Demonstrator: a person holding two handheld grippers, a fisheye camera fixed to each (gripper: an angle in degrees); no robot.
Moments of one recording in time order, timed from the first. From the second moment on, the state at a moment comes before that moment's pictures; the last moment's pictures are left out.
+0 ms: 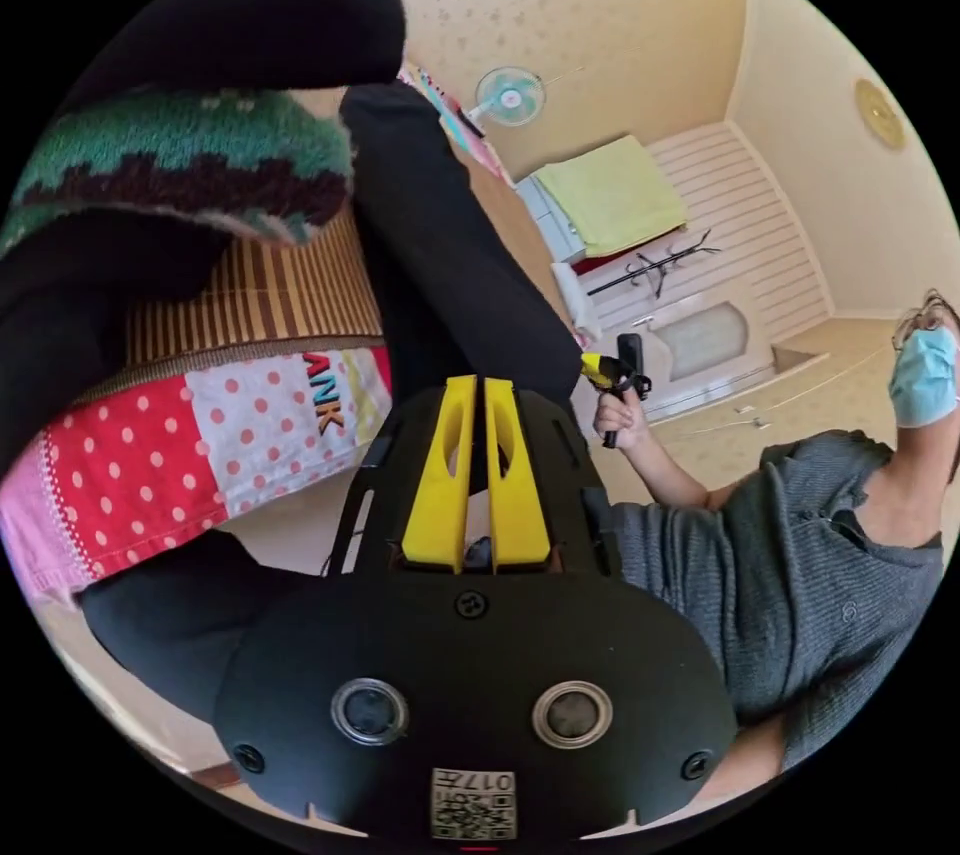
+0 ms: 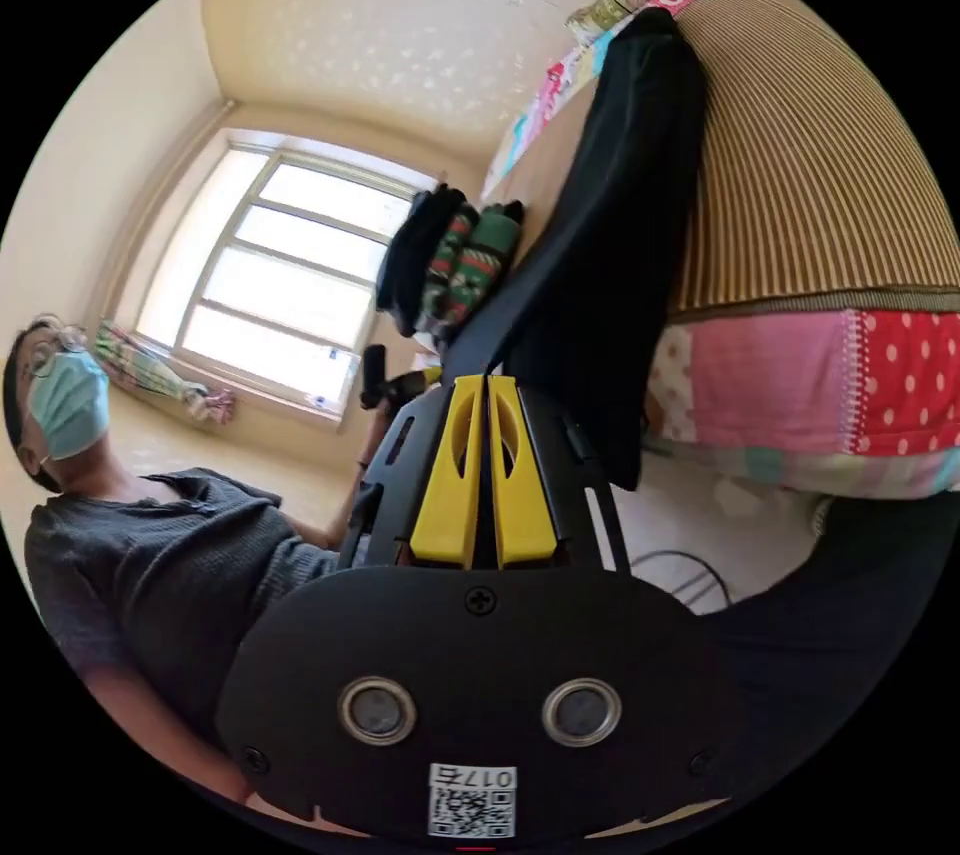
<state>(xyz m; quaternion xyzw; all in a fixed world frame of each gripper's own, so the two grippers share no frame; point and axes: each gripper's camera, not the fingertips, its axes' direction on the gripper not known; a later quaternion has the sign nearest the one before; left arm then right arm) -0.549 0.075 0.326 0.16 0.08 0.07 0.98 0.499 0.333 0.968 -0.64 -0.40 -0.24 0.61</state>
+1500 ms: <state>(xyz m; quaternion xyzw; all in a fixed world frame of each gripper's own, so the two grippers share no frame) -0.476 -0.068 0.431 0.23 -0.02 0.06 0.97 0.424 0.245 1.104 -0.65 -0.26 -0.32 0.64</state>
